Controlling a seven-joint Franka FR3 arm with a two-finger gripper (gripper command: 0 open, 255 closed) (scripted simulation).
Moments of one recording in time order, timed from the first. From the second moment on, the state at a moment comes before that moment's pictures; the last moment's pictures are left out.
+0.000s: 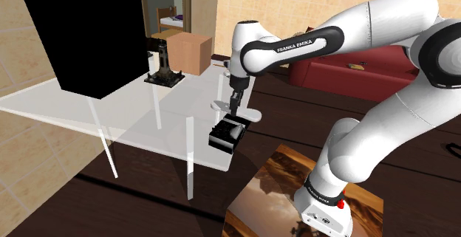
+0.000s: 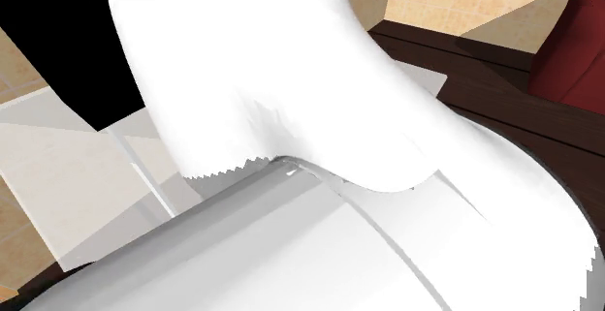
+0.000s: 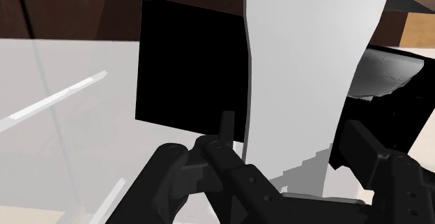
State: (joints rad) arm 0.16 -0.41 -0.04 -2.46 -0.04 2.05 -0.27
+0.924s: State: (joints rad) arm 0.16 -0.40 -0.04 -2.48 -0.04 2.08 -0.26
